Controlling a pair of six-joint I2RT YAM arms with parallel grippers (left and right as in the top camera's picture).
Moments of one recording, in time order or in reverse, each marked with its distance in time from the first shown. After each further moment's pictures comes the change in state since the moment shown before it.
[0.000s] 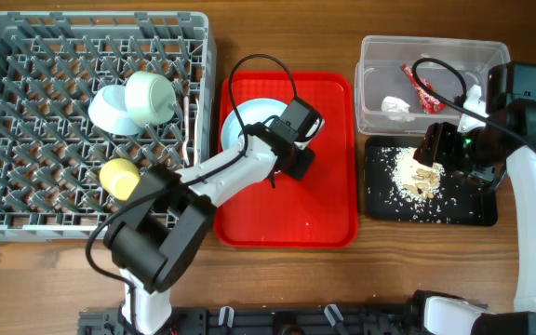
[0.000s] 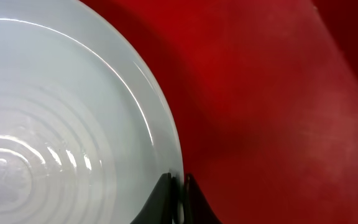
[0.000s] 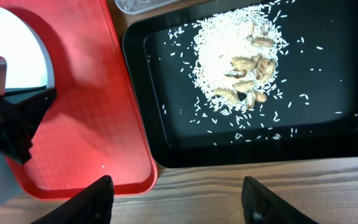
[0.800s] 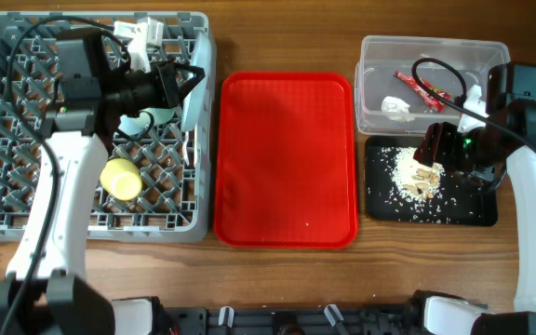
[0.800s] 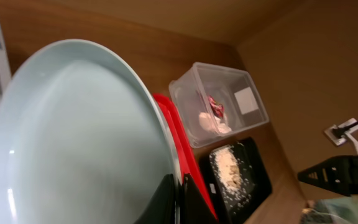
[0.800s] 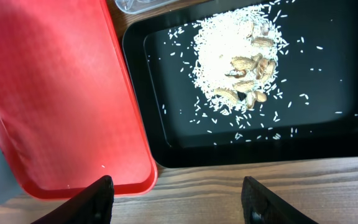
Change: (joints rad) left arm 0.741 -0.453 0.000 -0.003 0.842 -0.143; right arm 0.000 0.000 0.000 0.000 0.000 0.000
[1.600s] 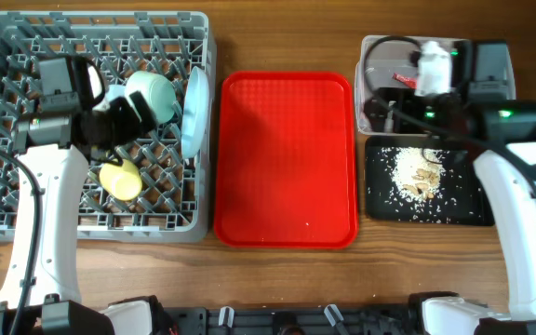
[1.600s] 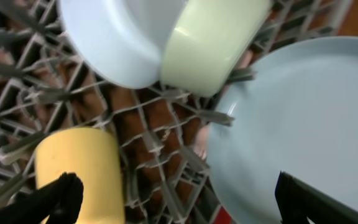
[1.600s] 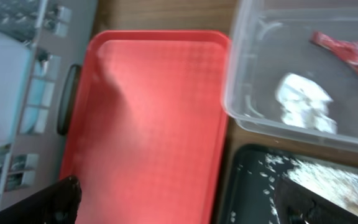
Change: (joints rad) left arm 0.089 -0.078 0.007 -0.485 -0.755 -0.146; right arm 0.231 0.002 0.003 0.416 -0.121 -0.060
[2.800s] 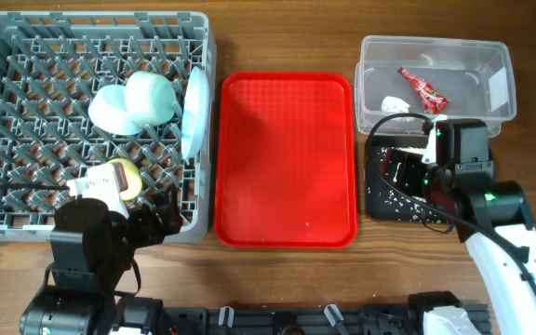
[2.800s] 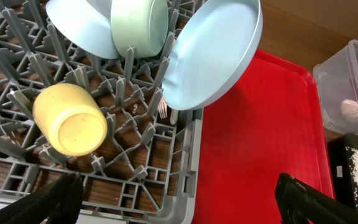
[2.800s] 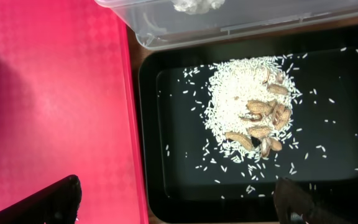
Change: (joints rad) left arm -0.236 -0.874 -0.440 -0.001 -0.100 0.002; right arm 0.011 -0.348 -0.451 0.034 0.315 0.185
